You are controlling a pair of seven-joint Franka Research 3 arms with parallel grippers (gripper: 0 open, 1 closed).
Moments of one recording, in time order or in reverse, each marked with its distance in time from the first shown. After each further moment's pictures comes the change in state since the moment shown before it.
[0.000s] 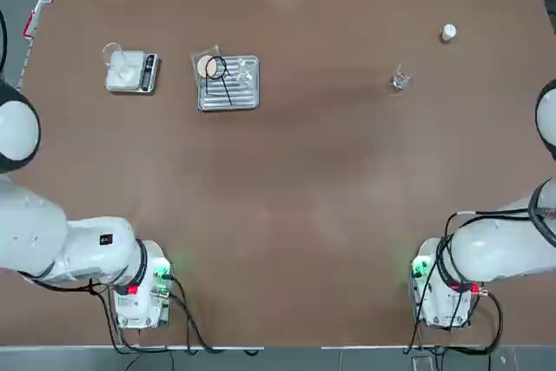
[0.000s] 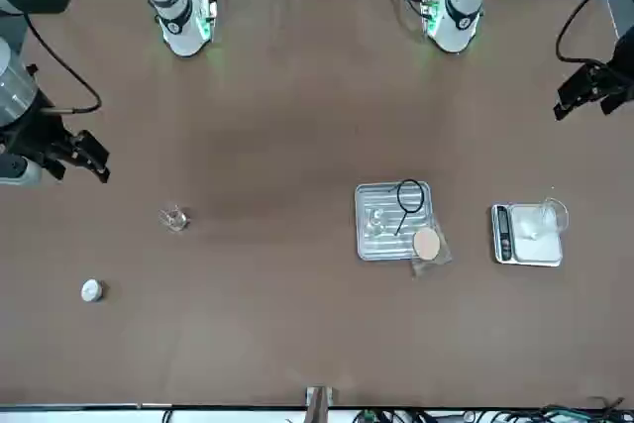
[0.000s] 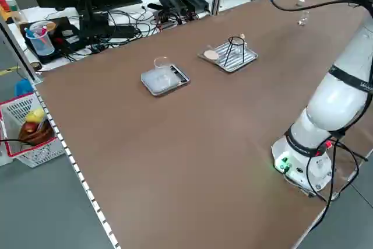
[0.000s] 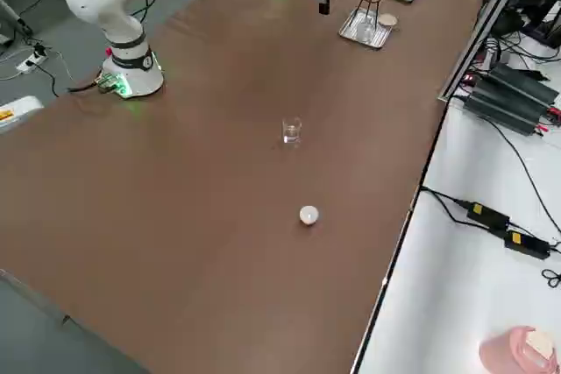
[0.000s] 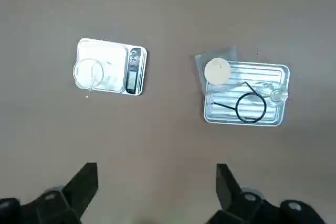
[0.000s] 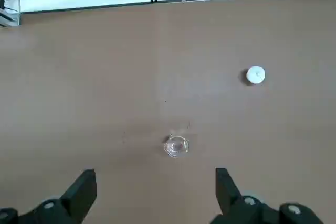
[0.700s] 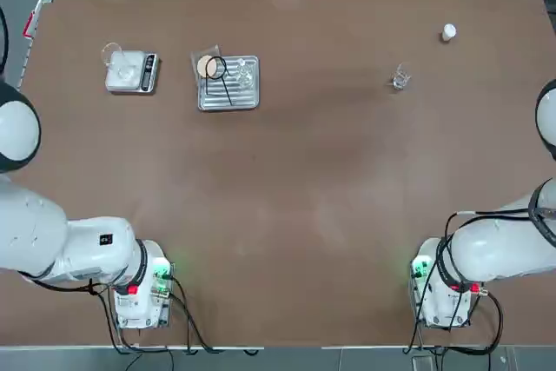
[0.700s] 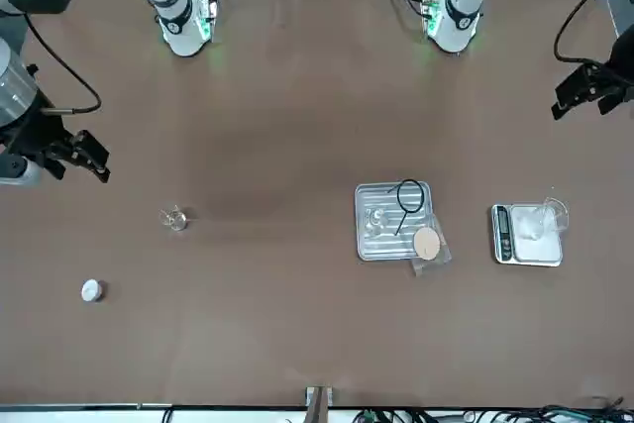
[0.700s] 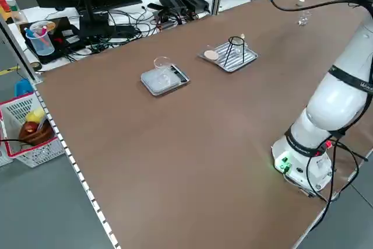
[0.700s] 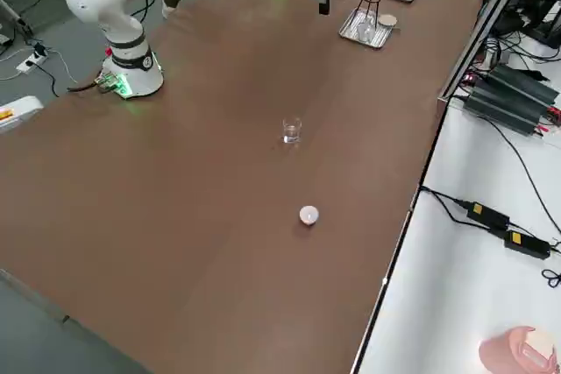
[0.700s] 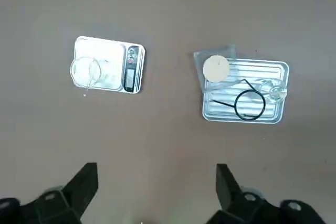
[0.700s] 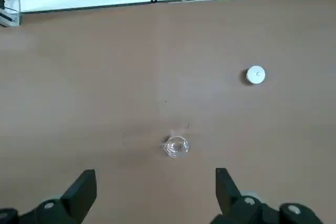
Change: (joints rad) left arm -0.014 0.008 -0.004 -0.005 0.000 -0.004 -0.003; right arm 0.000 0.000 0.000 0.000 0.000 0.000 0.000
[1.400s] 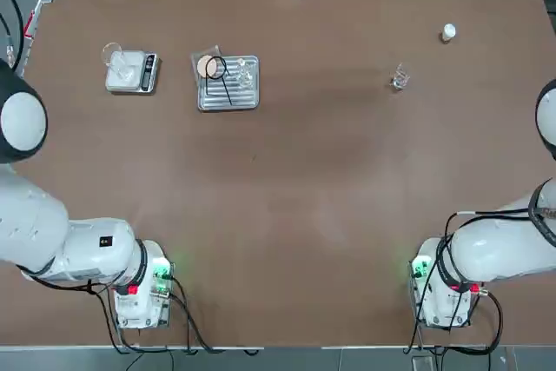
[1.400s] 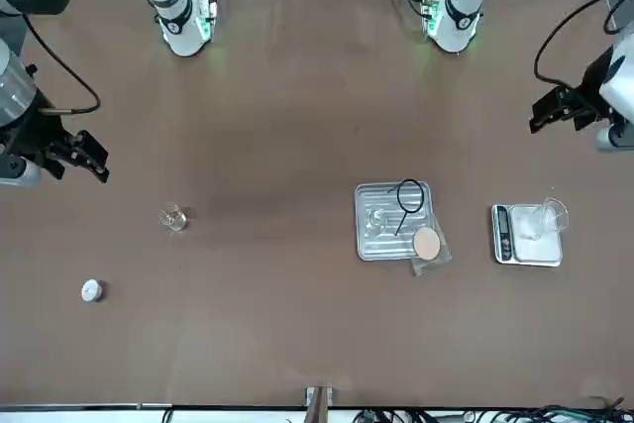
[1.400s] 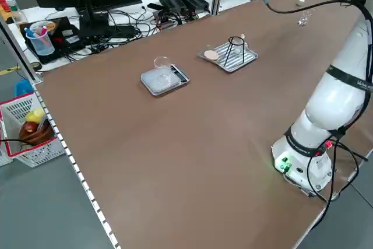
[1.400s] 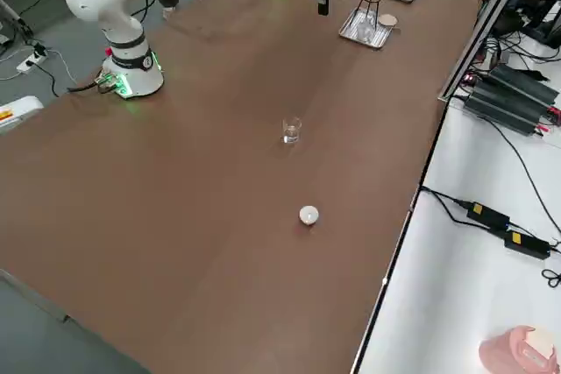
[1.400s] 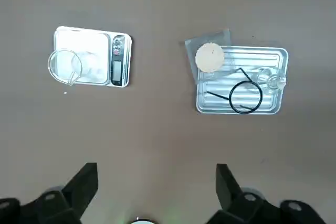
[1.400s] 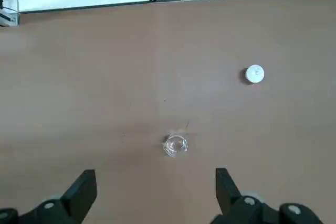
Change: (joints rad) left arm -0.025 0.067 -0.002 -0.005 -0.012 0.001 -0.004; right arm 0.000 0.000 -0.003 -0.001 0.000 -0.003 0.000
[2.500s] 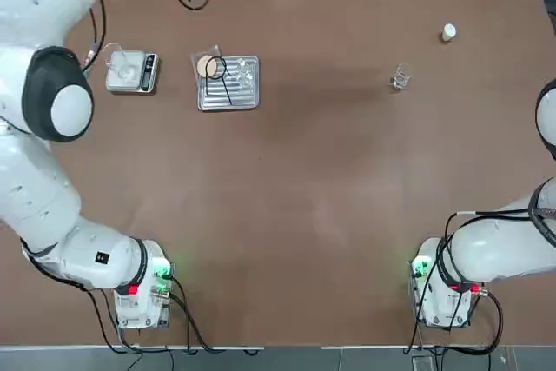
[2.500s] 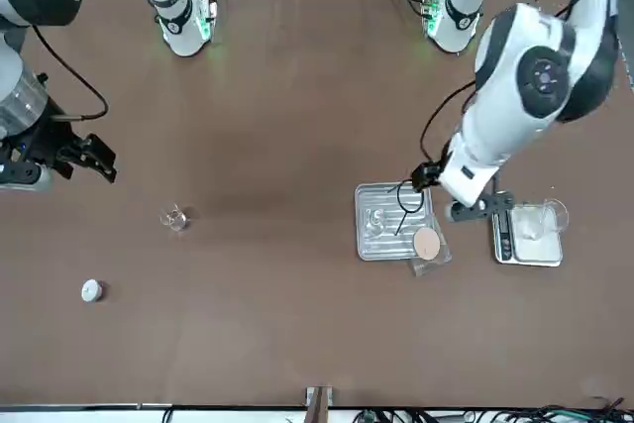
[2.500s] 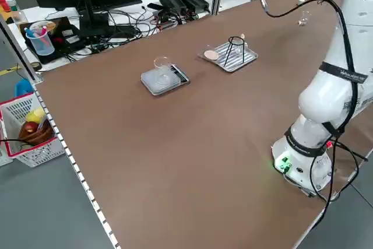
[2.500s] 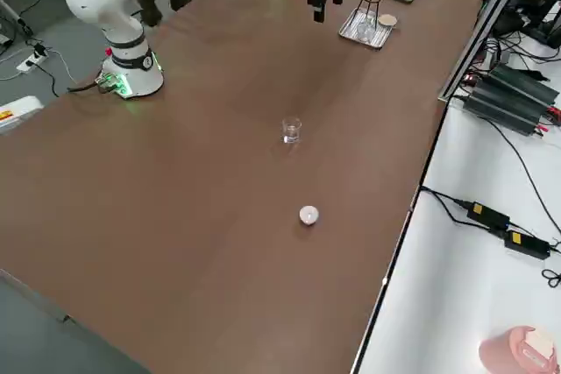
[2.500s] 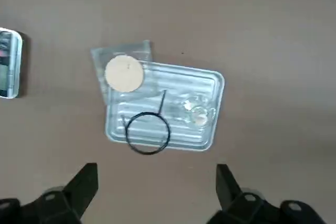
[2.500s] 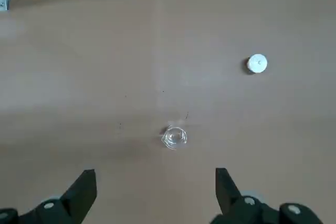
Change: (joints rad) left arm -0.318 0.248 -0.016 -0.013 -0.002 0.330 -0.452; right arm 0.002 0.000 0.001 -0.039 0.000 -0.004 0.000
